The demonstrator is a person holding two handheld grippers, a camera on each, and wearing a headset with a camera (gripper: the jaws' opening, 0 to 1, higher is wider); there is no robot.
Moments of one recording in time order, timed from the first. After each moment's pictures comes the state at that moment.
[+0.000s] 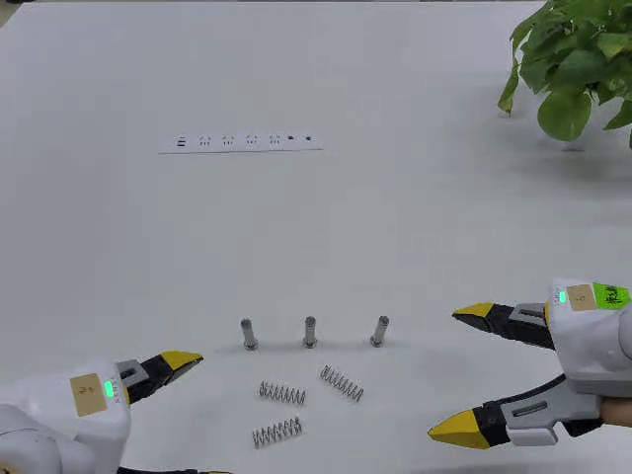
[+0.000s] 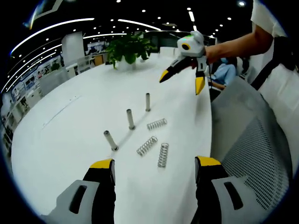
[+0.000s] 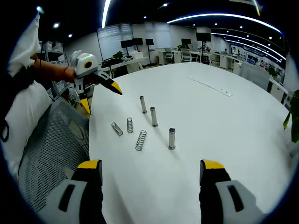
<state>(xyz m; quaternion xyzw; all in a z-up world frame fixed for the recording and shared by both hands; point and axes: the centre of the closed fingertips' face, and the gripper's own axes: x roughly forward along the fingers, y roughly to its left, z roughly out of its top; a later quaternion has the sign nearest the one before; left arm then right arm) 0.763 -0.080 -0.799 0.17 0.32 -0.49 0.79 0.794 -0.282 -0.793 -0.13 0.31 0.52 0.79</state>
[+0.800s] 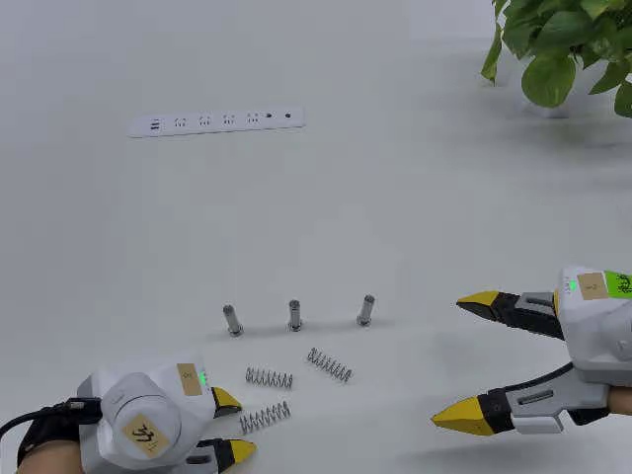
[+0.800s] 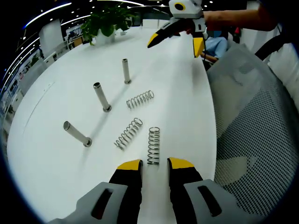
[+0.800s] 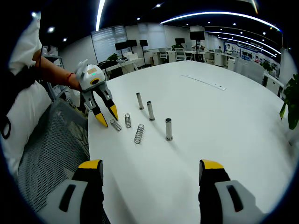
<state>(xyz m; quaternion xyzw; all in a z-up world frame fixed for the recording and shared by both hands) 0.755 -0.104 -0.862 0.25 0.39 -0.53 0.71 0.787 -0.298 -0.799 -0.11 0.32 0.50 0.80</state>
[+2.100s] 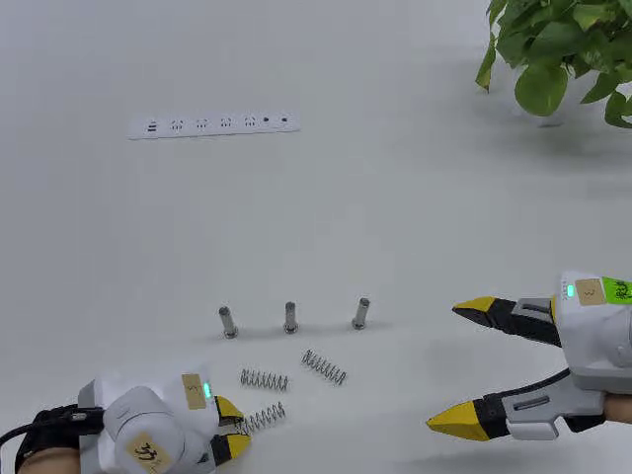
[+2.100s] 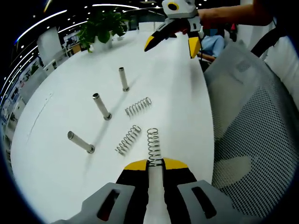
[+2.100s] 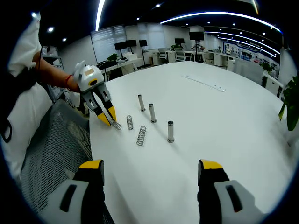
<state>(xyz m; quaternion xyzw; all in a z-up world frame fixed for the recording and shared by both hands) 0.754 -0.106 -0.848 0.26 0.36 -0.53 0.73 0.784 -0.294 -0.788 -0.11 0.32 0.50 0.80</state>
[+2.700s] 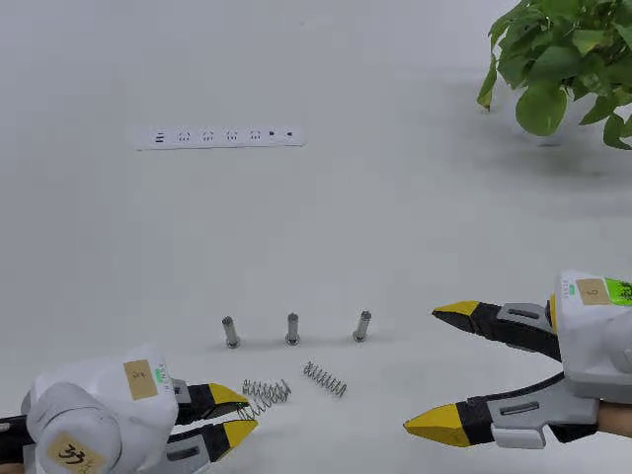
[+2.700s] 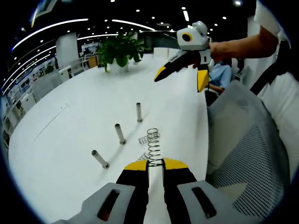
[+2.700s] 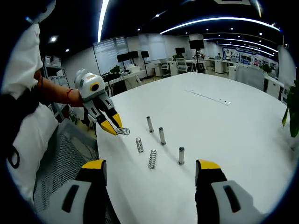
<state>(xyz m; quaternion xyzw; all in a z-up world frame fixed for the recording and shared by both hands) 0.769 -0.120 -0.779 0.16 0.29 -0.51 0.79 0.787 -0.256 -0.745 -0.06 0.28 0.51 0.81</state>
